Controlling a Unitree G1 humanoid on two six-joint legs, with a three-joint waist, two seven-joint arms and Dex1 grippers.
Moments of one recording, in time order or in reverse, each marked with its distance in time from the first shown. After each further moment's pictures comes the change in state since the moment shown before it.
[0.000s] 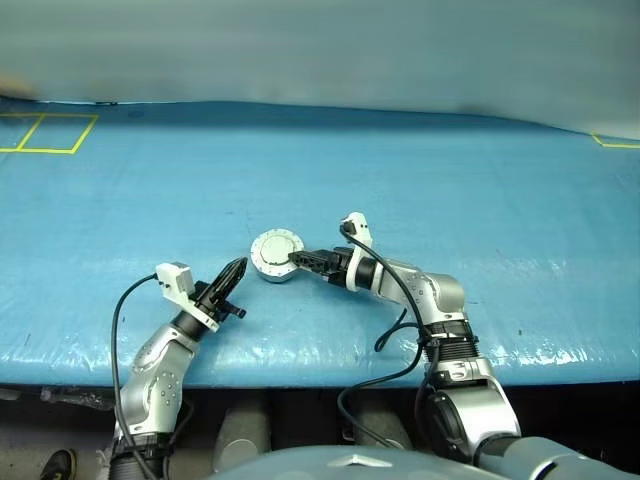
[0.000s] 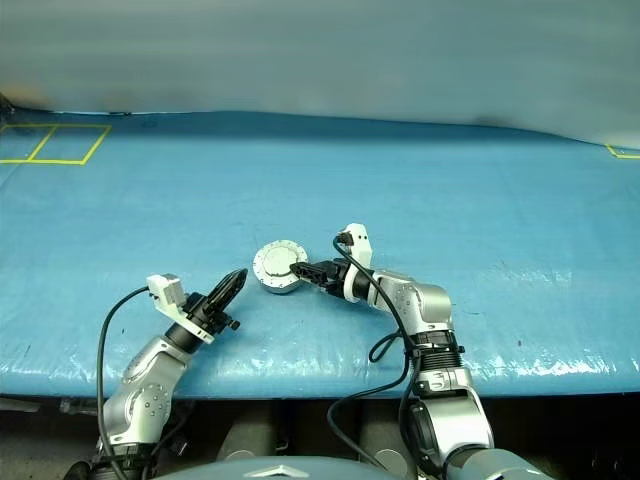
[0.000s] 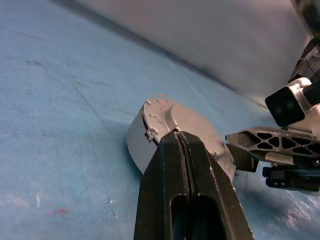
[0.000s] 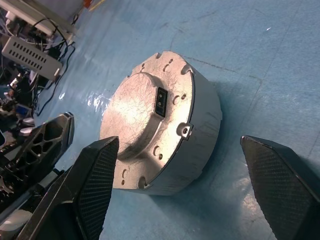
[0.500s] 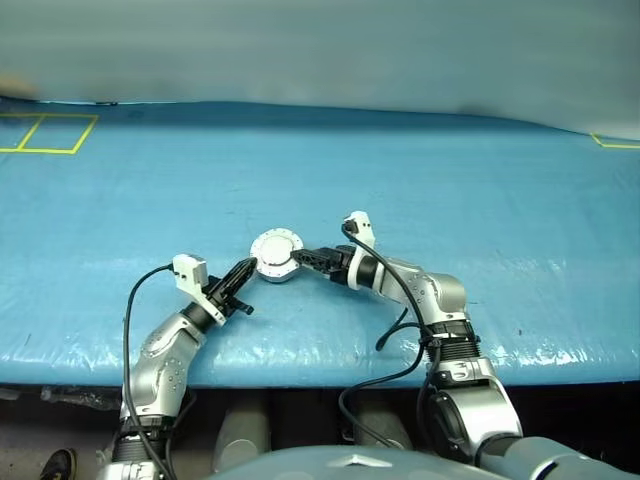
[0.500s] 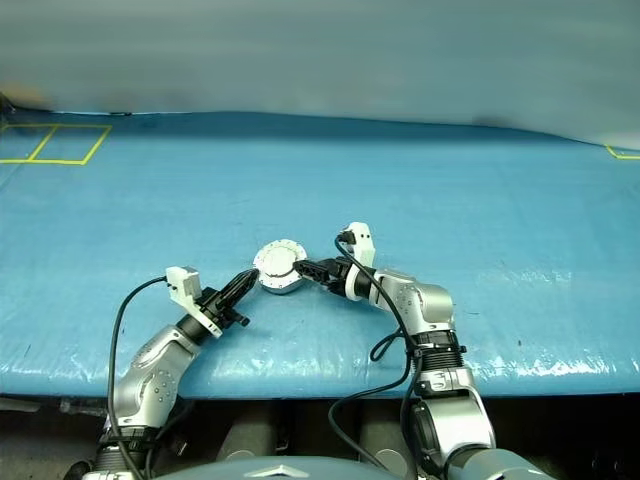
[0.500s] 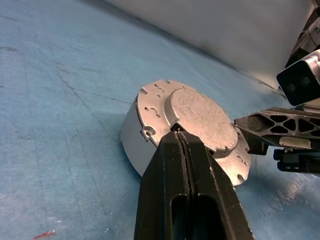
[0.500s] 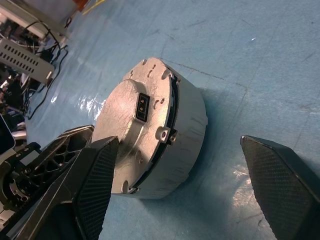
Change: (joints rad) left arm -0.034 0.034 -0.040 0.083 0.082 0.014 0.023; right arm 0.001 -0.009 -0.005 -0.002 0.003 -0.016 -0.023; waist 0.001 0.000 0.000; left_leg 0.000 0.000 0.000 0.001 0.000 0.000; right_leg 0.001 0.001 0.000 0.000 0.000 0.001
